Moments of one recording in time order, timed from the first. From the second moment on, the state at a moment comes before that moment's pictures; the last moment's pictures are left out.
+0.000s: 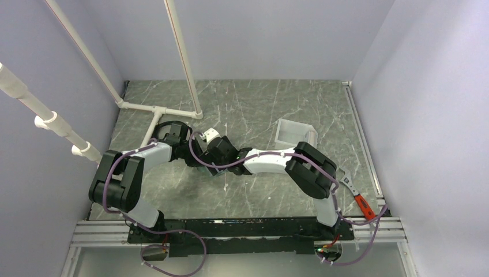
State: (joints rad) left arm -0.27 1.55 0.72 -0.21 0.38 -0.68; right arm 1.04 1.97 1.23 -0.02 0.26 0.20
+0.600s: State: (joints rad) left arm -0.27 1.52 0.72 -0.23 0.37 -0.65; right arm 1.03 1.99 1.26 -0.09 0.40 0.25
